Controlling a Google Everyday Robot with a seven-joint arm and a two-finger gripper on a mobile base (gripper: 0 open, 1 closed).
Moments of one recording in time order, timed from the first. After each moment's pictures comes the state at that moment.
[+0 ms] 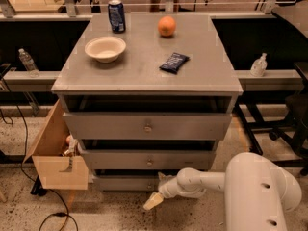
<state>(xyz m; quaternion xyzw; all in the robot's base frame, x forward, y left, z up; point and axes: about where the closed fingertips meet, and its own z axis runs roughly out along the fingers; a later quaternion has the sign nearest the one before) 0.583 0.002 0.228 -0.50 0.79 0.23 0.29</state>
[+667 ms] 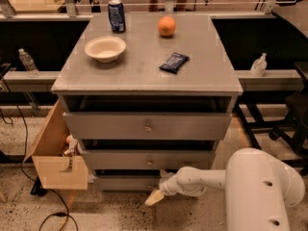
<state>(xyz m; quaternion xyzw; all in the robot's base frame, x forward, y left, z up) 0.596 -0.005 0.245 -0.50 0.79 0.18 0.31</state>
